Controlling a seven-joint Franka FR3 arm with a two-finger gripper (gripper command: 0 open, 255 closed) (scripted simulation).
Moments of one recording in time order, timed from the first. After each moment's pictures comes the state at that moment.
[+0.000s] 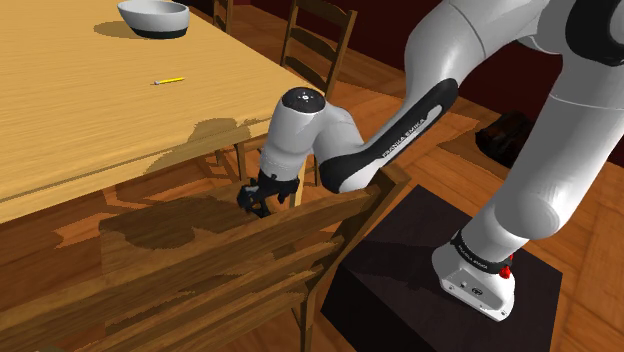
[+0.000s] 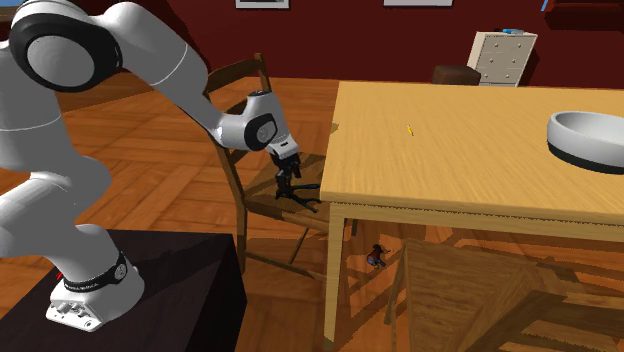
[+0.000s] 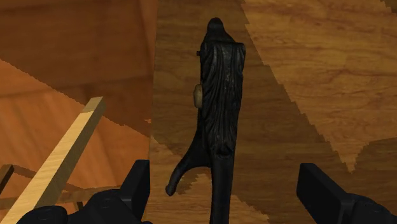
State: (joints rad) arm -0.06 0.24 0.72 -2.30 -0.53 2.67 1.29
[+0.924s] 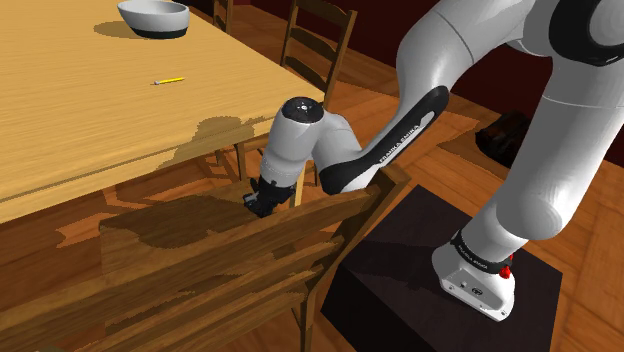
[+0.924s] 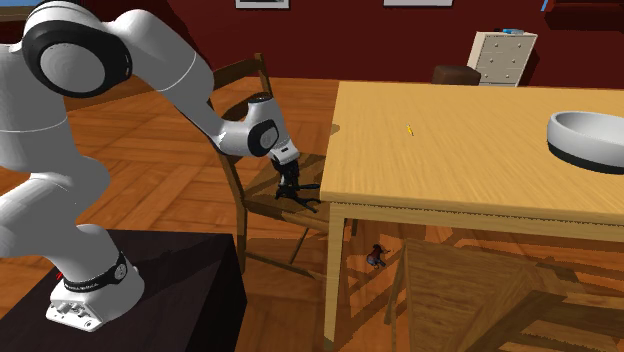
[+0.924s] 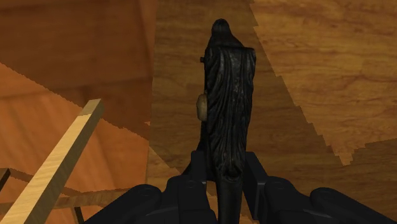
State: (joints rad) arm -0.03 0.28 0.67 -2.29 -0.60 2.70 1.35
